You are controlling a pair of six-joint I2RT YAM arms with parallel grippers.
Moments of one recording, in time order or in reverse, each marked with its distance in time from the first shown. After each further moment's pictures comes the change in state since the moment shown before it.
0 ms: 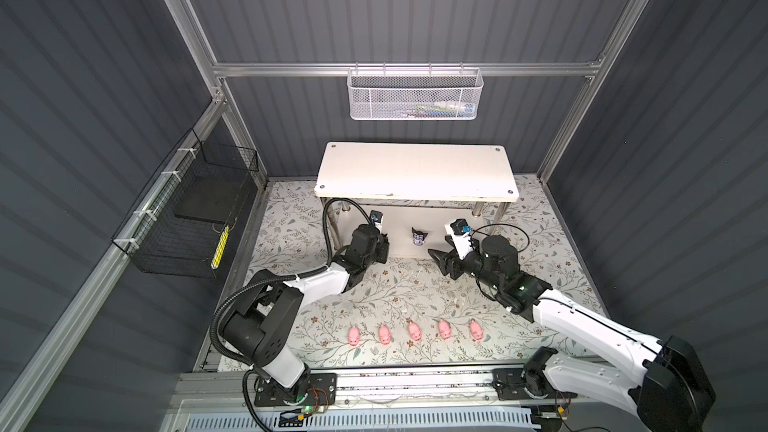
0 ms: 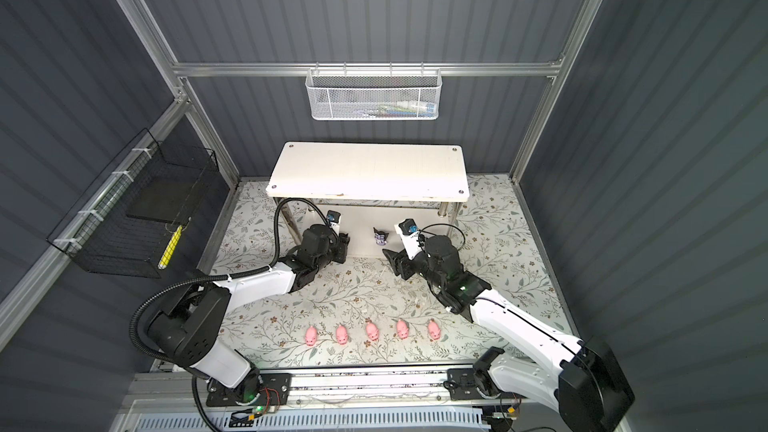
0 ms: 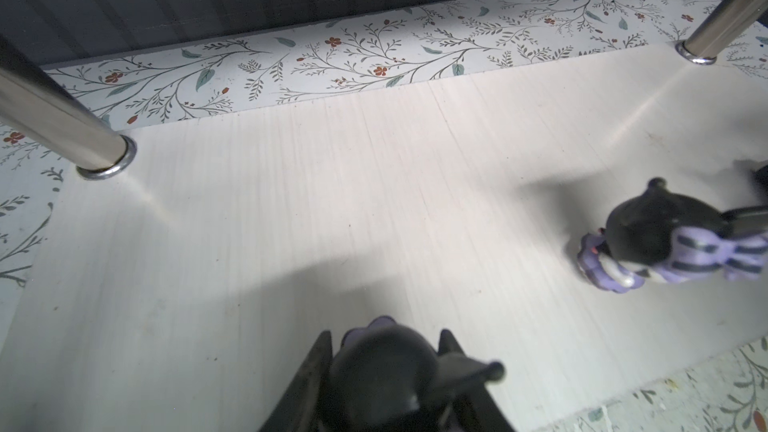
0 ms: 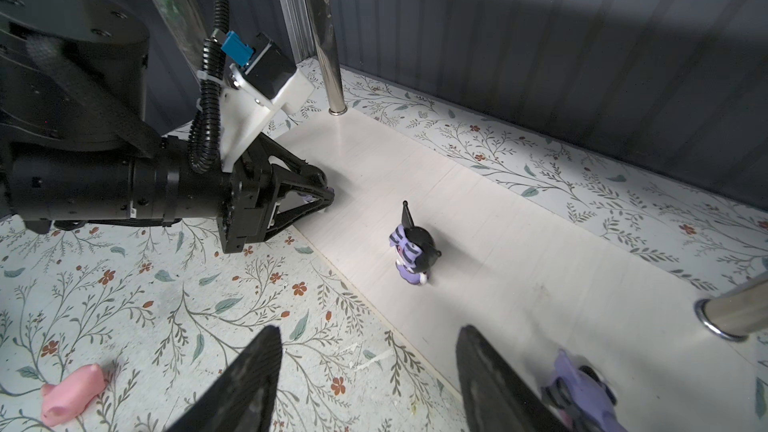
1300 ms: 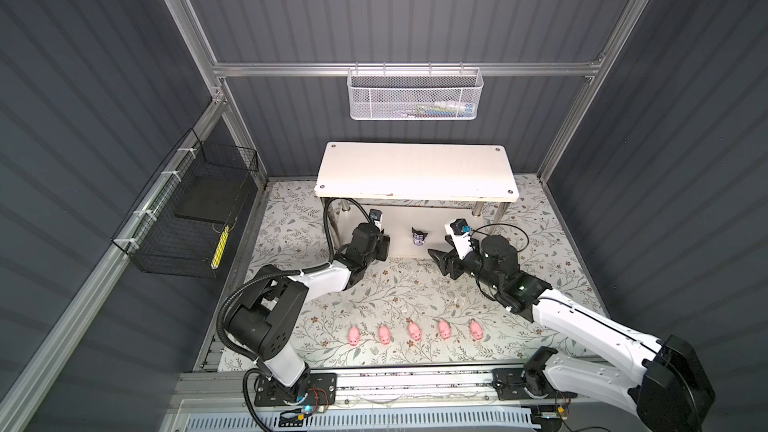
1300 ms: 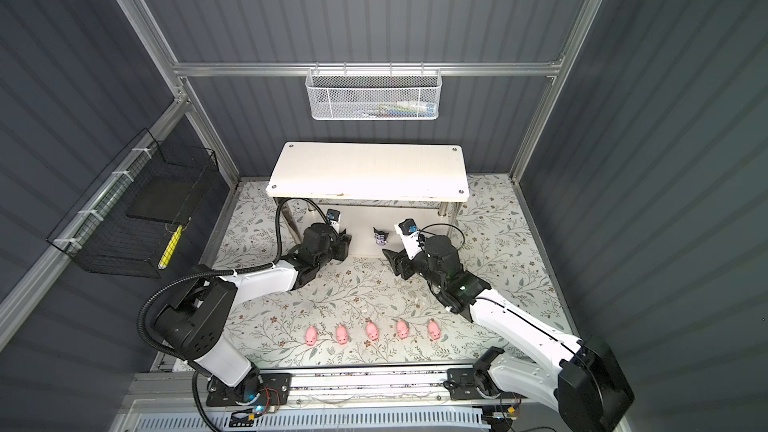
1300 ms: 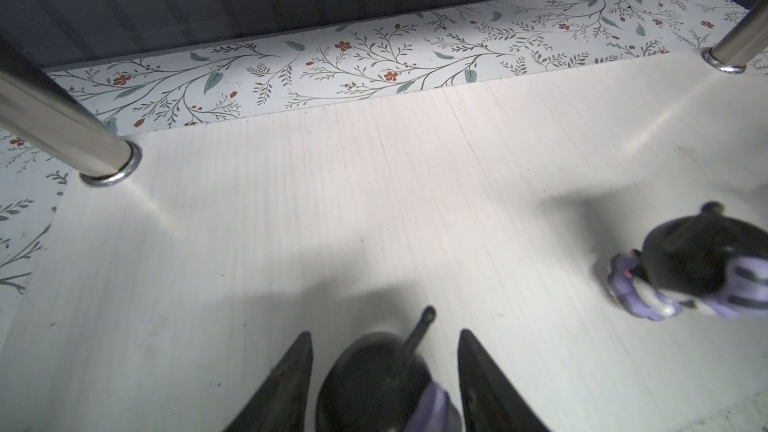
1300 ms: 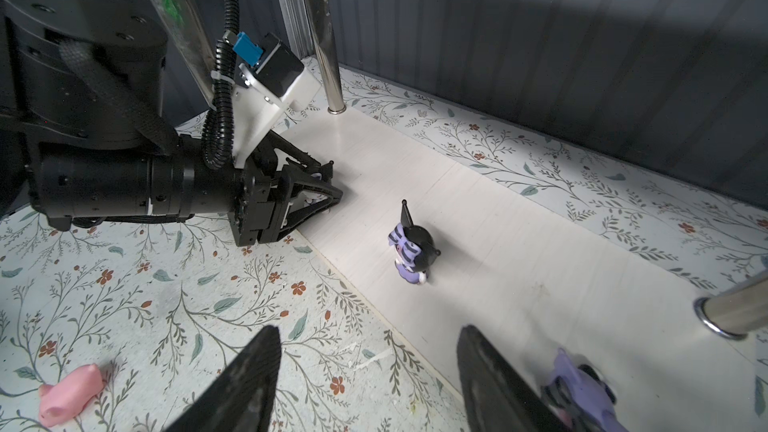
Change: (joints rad) left arm 0.016 0.029 0.007 0.031 -0.011 0.003; right arm 0.000 0.004 0.000 0.000 0.002 0.000
